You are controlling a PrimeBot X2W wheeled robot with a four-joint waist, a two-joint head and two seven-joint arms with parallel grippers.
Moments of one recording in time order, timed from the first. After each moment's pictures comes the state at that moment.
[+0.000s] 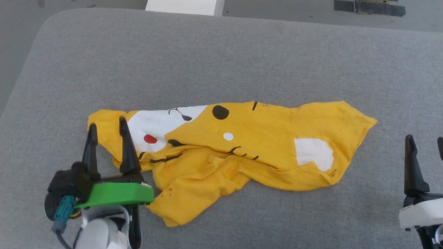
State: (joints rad) left arm -0.08 0.11 -0.10 -0.09 -0.34 0.20 -0.24; right arm 0.08 -0.05 -0.26 -0.29 0.19 0.13 0.09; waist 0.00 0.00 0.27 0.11
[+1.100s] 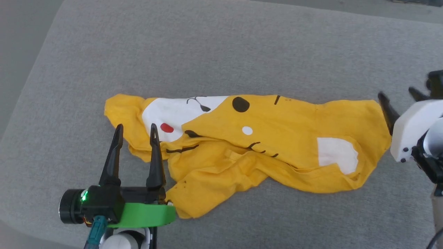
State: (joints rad) left arm 0.00 0.06 -0.16 -0.22 -0.09 0.12 -0.26; right arm -0.36 -0.26 -0.09 -0.07 0.16 0.13 0.67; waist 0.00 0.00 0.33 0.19
